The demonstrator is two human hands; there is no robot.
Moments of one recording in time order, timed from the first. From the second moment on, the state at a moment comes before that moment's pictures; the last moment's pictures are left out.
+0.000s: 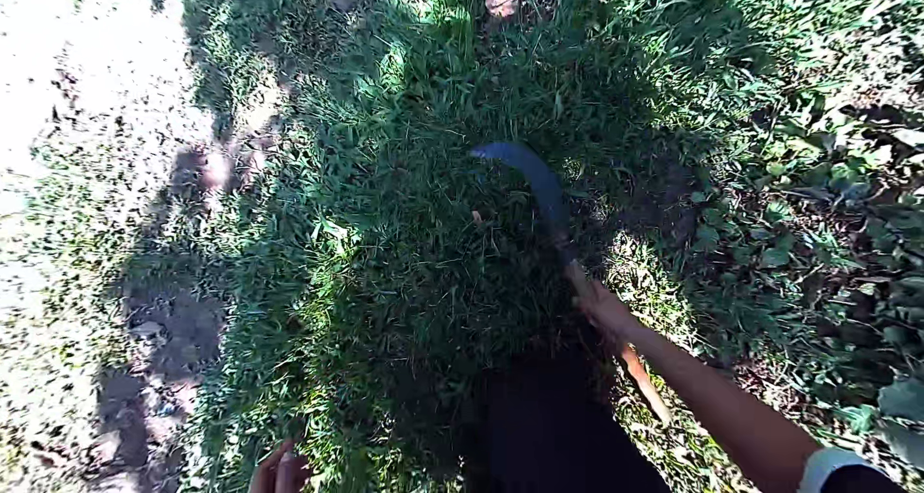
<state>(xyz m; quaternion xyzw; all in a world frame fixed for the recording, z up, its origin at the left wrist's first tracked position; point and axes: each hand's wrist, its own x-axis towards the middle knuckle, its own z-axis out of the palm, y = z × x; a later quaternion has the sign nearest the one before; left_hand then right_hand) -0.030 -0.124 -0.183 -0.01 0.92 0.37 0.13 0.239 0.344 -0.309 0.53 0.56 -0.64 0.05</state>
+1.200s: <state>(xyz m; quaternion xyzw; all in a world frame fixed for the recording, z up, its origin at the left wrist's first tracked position) -0.053 -0.108 -0.208 -0.01 0.94 0.31 0.11 0.382 0.242 -0.327 0.35 0.73 -0.40 0.43</state>
